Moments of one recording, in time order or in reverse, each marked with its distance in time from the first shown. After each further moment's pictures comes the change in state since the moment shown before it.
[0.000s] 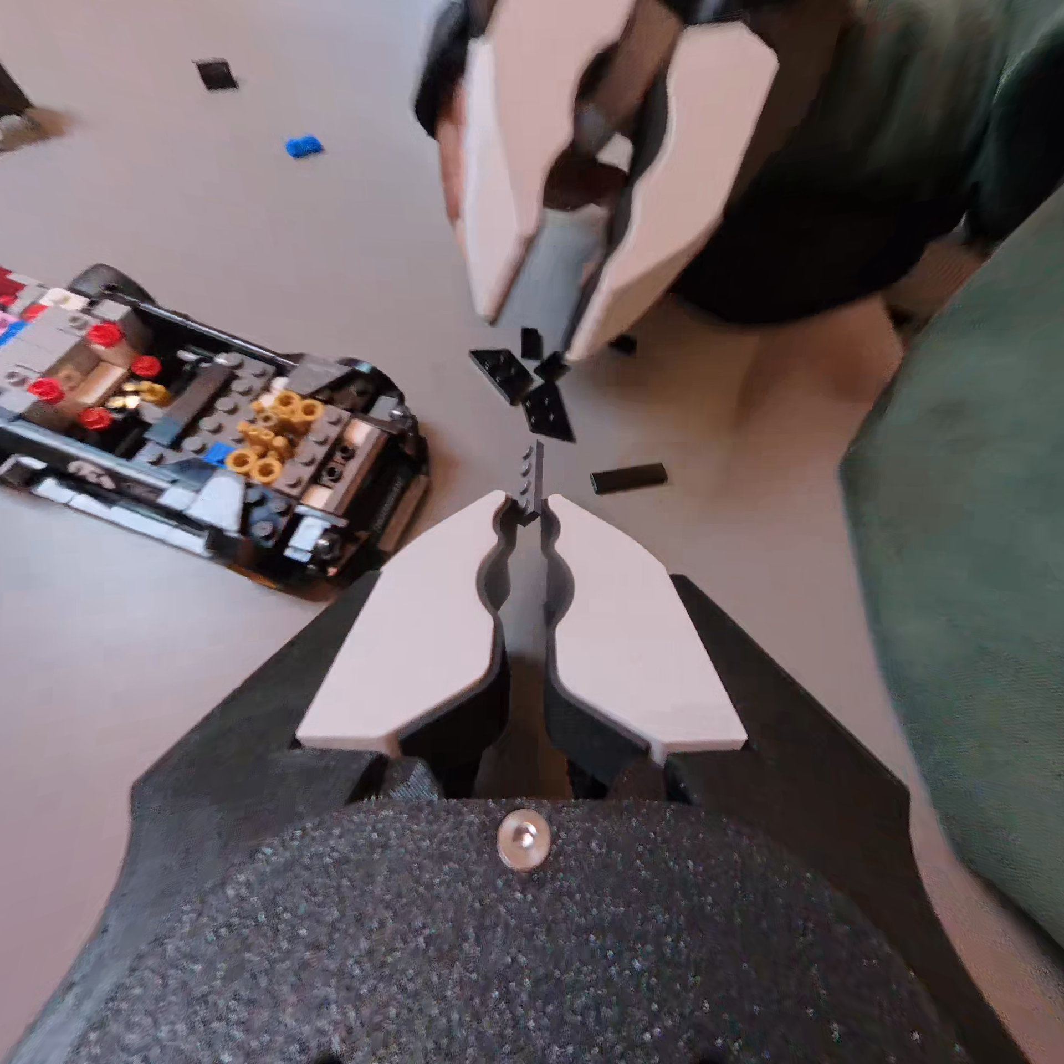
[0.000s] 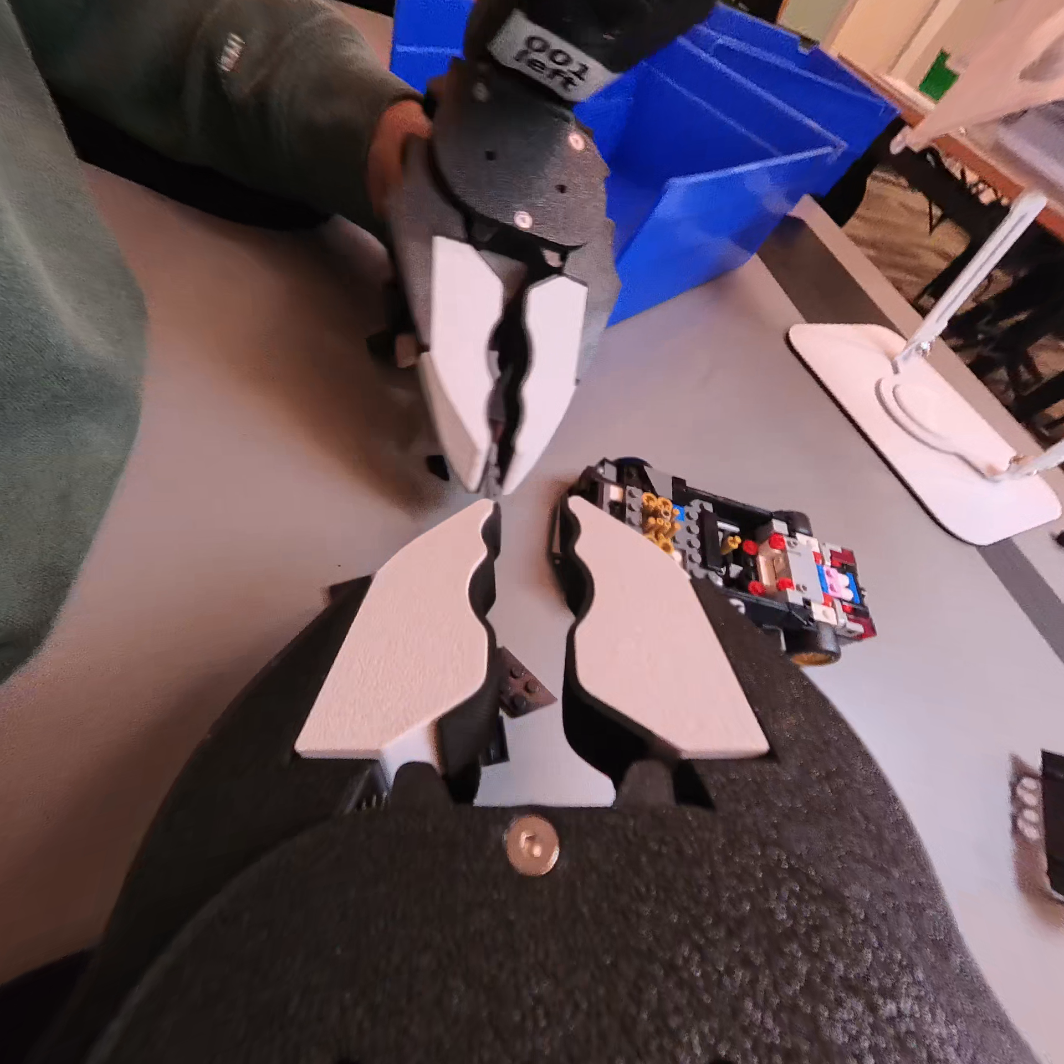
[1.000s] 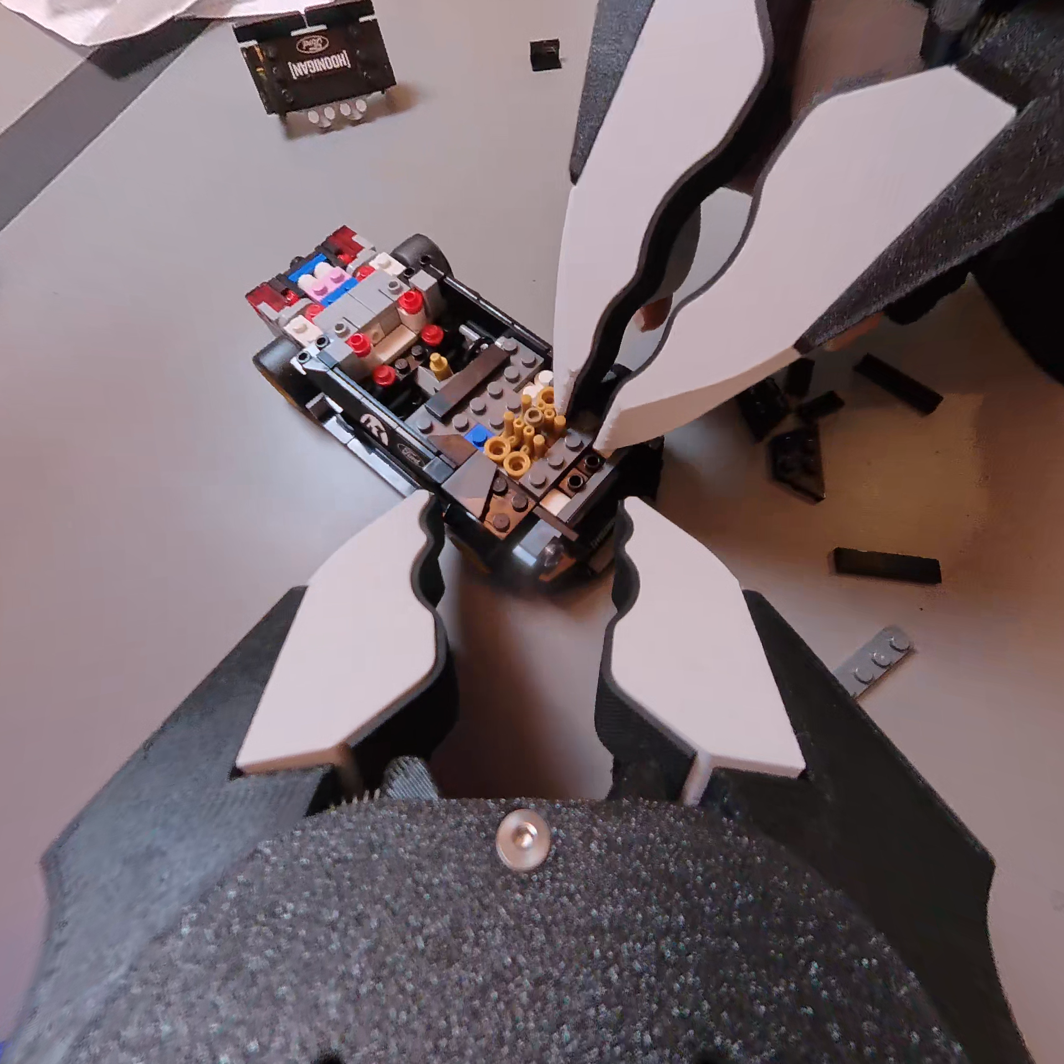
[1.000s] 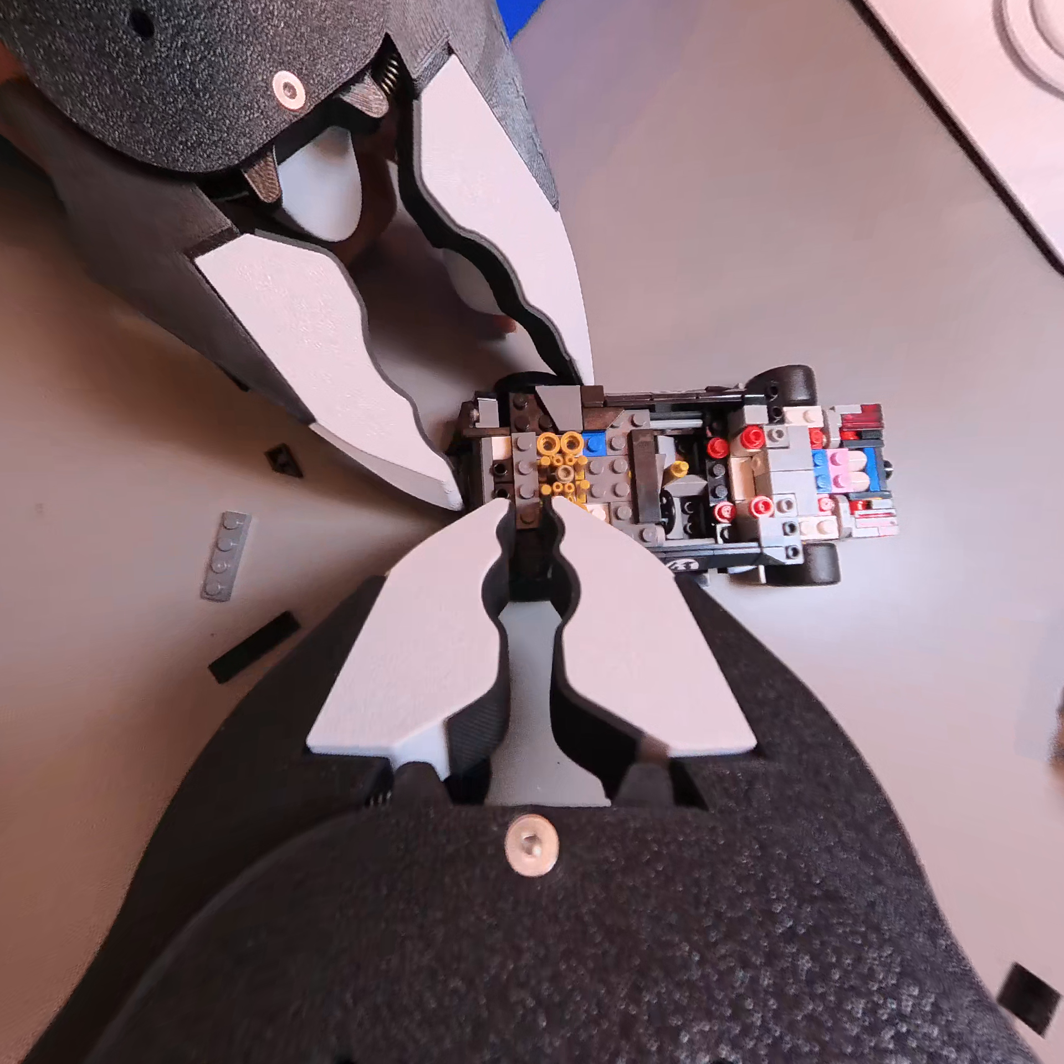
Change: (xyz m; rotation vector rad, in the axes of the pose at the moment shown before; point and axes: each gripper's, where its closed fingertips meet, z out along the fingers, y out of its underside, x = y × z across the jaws) left arm -0.076 0.001 -0.001 -0.019 -0.403 -0.101; right arm 0.045 0.037 0.040 -0.451 0.028 0.286
